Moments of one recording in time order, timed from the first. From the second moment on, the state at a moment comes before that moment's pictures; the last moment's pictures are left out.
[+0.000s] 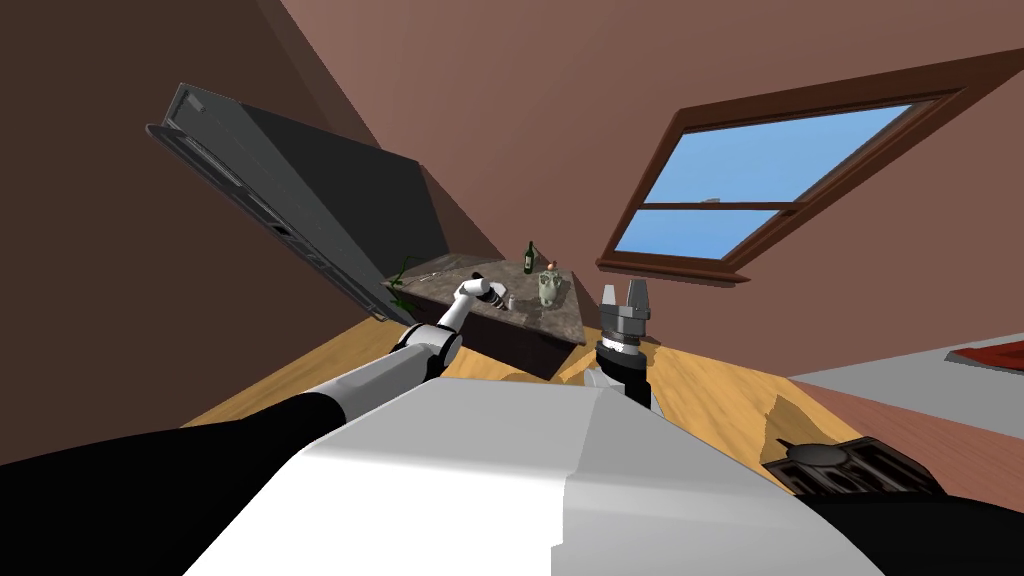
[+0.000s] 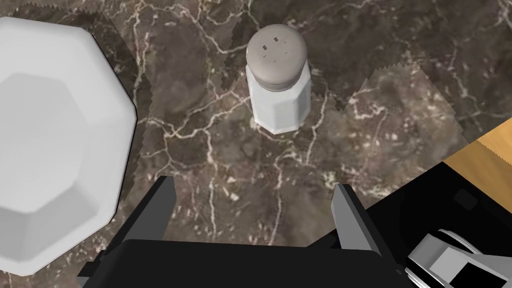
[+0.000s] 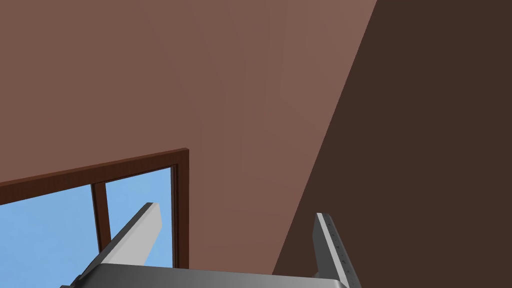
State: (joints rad) left arm -0.80 0.19 -0.02 -0.97 0.58 1.23 0.77; right arm 0.52 0.02 0.01 -2.27 0.06 -0.64 0.06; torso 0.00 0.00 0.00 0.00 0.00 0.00
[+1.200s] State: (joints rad) left arm -0.78 0.30 0.05 -0.89 0.69 1.29 0.66; right arm 0.52 0.02 0.01 -2.27 0.06 -0.64 0.06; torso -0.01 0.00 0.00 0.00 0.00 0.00
